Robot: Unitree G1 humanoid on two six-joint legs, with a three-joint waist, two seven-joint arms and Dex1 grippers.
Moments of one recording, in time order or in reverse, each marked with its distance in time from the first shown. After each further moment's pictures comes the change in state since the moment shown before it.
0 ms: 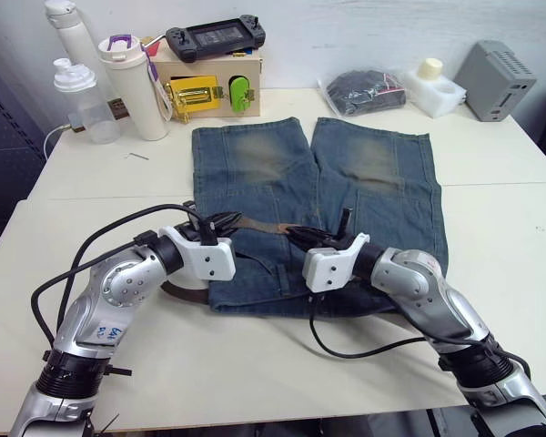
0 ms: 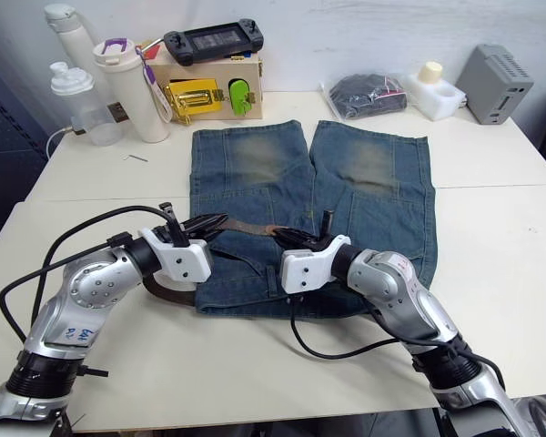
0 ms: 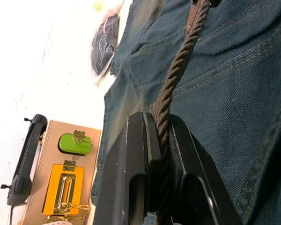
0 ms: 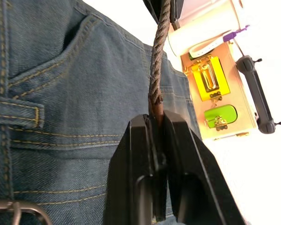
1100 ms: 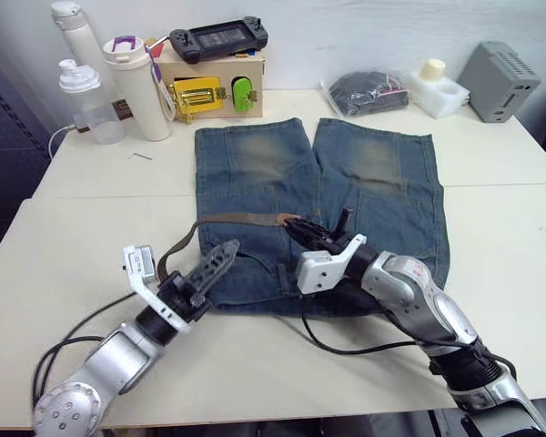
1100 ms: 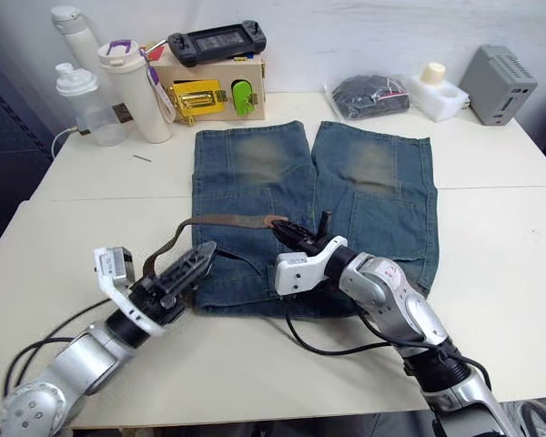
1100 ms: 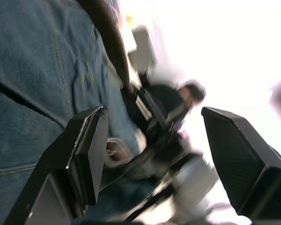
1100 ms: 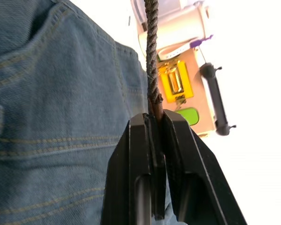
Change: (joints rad) left arm 0.399 -0.258 0.142 -0.333 -2.304 0.751 0.844; right arm 0.041 0.050 0.011 0.029 -0.227 -0.105 -0.207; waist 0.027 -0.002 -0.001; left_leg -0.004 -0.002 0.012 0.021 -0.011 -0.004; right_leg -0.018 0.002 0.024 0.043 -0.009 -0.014
